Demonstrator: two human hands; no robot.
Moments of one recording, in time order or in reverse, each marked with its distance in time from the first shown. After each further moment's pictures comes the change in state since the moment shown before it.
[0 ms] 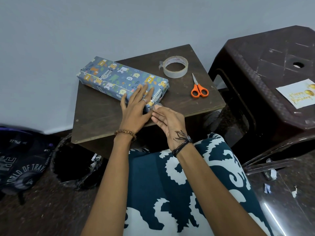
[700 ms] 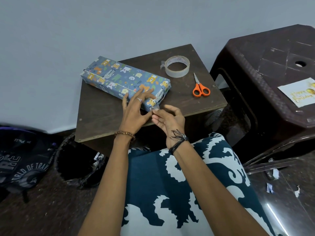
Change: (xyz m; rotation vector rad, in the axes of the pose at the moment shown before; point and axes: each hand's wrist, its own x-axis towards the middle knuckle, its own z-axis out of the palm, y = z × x) left_hand -0.007 -0.009 0.001 -0.319 0.114 0.024; right_hand 0.004 0.009 0.006 0.106 0.113 -0.002
